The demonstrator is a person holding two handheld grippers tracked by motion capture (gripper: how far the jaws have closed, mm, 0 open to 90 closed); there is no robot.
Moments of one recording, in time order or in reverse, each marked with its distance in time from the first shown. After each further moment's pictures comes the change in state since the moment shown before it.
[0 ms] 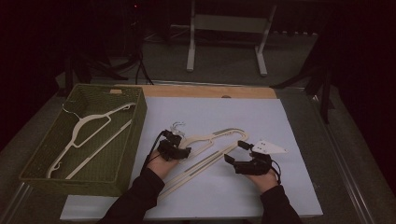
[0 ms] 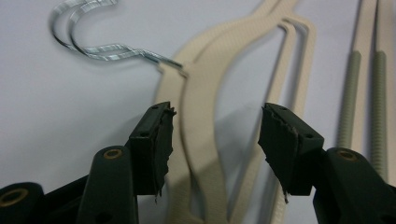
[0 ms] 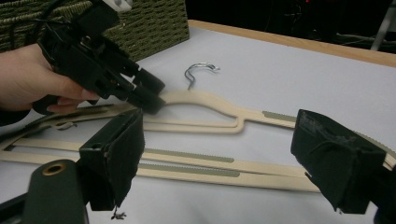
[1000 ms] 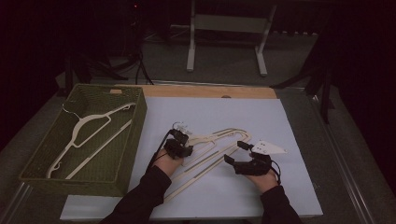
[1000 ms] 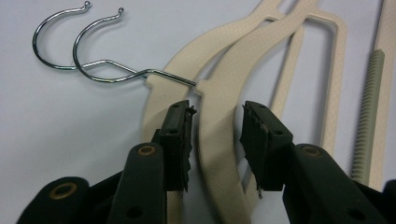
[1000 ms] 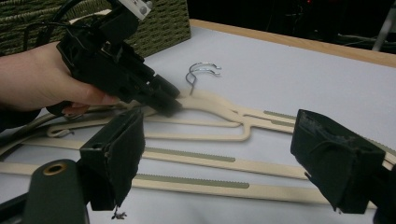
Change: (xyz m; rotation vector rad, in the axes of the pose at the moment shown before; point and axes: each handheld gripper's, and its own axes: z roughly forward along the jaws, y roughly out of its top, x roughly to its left) left arm -0.014 0.012 0.015 0.042 0.082 0.058; right arm 0.001 0.000 0.000 0.001 0.002 -0.009
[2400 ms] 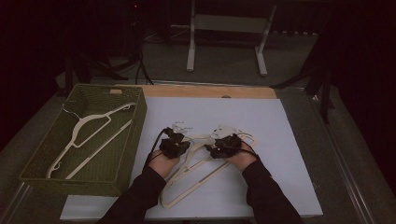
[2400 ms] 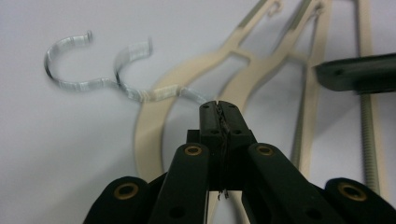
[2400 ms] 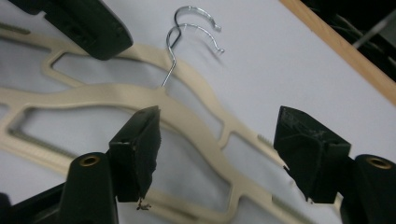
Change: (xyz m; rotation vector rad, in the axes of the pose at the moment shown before) left arm 0.004 -0.002 -0.033 -0.109 -0.120 -0.042; right arm 0.012 0.040 0.099 0.352 -0.098 -0.397
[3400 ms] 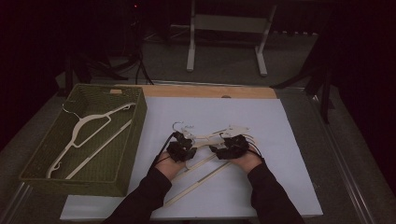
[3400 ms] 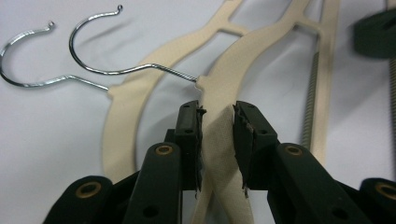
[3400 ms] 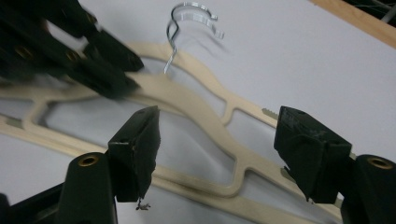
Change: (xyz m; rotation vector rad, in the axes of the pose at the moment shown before) left arm -0.018 -0.003 0.023 0.051 0.059 0.101; right arm -0.013 -0.025 -0.006 -0.035 0.079 0.163
